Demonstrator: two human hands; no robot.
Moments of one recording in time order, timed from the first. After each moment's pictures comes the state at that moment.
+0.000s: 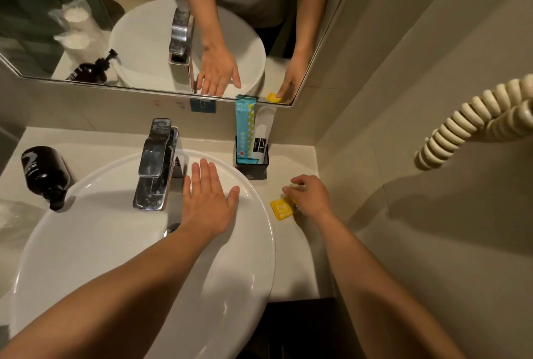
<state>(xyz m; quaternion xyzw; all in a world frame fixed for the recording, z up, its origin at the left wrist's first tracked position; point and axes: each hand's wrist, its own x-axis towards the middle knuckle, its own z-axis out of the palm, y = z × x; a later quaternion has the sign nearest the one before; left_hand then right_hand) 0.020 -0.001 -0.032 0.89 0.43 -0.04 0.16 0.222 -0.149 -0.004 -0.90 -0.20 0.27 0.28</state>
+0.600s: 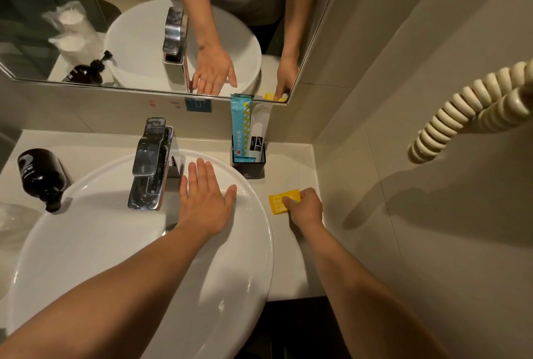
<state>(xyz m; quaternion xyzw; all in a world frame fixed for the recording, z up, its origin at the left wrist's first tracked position) 0.020 -0.002 -0.031 0.89 0.43 -0.04 0.15 0.197 -0.161 -0.033 -0.92 -0.06 0.26 0.30</state>
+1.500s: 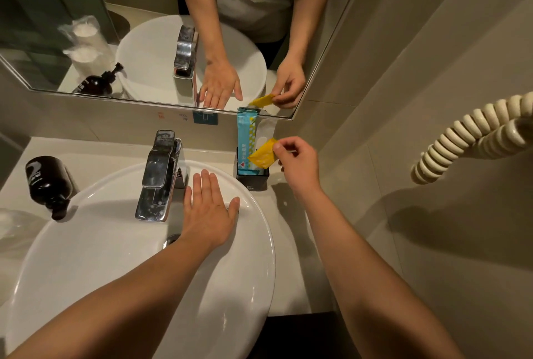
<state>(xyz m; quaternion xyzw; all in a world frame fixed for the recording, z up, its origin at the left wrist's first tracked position) 0.020 0.001 -0.040 0.89 0.43 -0.03 0.16 0.209 -0.069 0.077 -0.77 -0.22 0.20 0.56</state>
